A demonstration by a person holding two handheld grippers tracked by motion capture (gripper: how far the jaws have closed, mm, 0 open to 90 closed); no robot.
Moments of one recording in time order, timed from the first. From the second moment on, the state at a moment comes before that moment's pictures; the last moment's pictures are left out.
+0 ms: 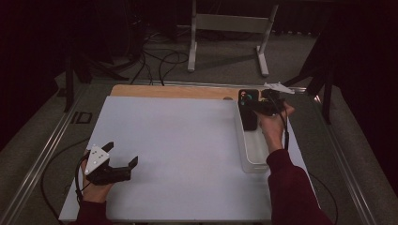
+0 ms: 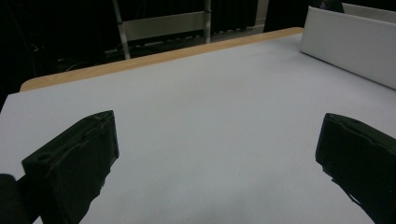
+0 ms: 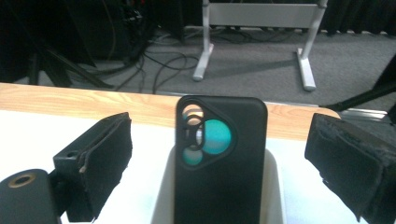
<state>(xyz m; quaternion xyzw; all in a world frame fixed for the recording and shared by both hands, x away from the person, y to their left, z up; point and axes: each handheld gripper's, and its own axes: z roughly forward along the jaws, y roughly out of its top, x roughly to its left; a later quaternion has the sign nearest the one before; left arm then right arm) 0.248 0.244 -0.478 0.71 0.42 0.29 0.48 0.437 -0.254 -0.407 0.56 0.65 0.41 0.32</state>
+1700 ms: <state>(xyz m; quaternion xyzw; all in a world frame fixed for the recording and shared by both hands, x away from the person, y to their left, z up) 0.240 0.242 -0.473 0.72 0.39 0.29 0.49 0.263 -0.265 -0.455 0.40 0.71 0.50 0.27</state>
